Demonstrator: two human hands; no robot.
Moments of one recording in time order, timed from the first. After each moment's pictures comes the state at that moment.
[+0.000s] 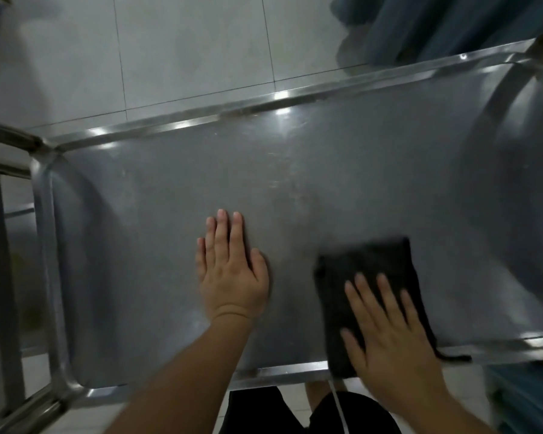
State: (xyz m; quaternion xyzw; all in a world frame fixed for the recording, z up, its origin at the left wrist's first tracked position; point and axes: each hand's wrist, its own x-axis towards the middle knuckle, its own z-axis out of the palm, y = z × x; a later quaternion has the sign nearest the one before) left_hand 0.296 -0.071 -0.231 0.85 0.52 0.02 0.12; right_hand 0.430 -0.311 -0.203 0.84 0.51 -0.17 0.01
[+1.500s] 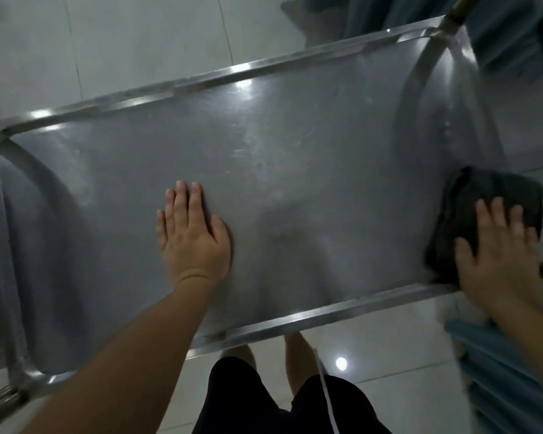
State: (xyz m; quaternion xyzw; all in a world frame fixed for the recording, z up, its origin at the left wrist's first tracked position) left_hand 0.300 -0.071 -0.219 0.84 0.52 0.02 0.15; right_hand 0.589 -0.434 -0.196 0.96 0.22 -0.15 0.03
